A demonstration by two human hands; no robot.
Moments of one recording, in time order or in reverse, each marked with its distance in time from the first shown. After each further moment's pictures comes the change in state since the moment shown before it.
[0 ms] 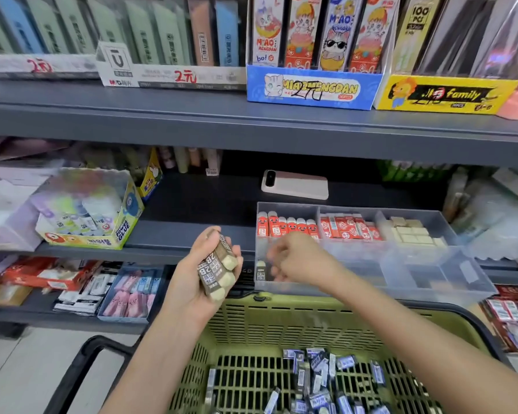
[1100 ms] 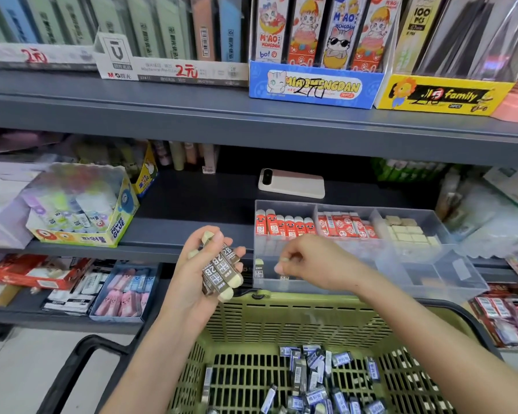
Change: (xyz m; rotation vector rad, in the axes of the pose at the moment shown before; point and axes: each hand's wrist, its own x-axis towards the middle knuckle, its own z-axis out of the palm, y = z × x) left_hand -0.001 -0.004 -0.010 0.304 -0.035 0.200; right_hand -0.017 0.009 -0.021 -0.282 -0.048 -0.093
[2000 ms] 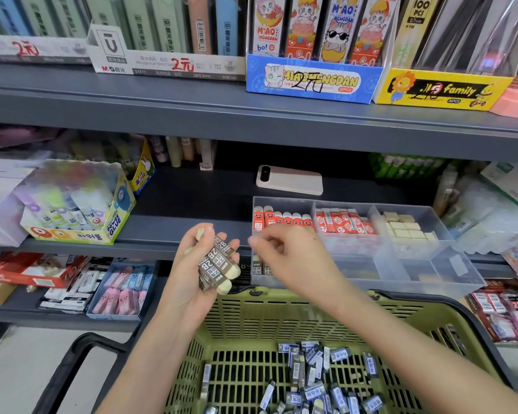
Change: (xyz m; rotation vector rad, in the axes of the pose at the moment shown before) left_hand 0.000 0.000 0.000 -0.118 0.037 -0.032; right_hand -0.013 -0.037 0.018 0.181 0.380 -0.137
